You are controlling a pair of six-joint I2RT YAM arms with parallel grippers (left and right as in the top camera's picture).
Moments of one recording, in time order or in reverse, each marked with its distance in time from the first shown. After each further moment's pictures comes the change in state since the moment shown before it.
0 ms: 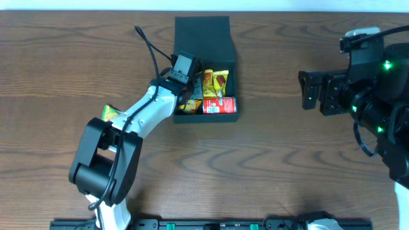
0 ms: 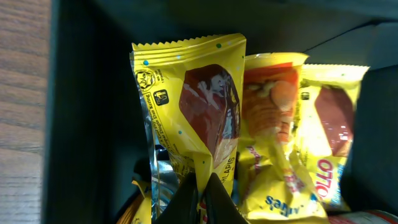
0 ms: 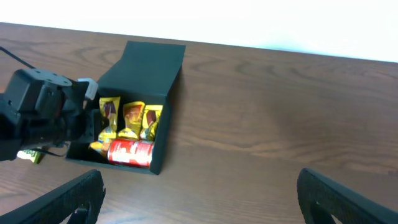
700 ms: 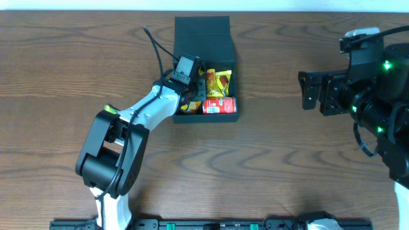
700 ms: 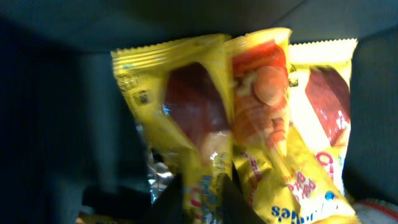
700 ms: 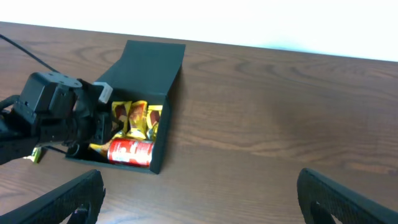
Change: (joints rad) left arm 0.000 0.055 0.000 0.076 0.120 0.097; right arm 0.000 0.000 0.000 -0.003 0.000 0.000
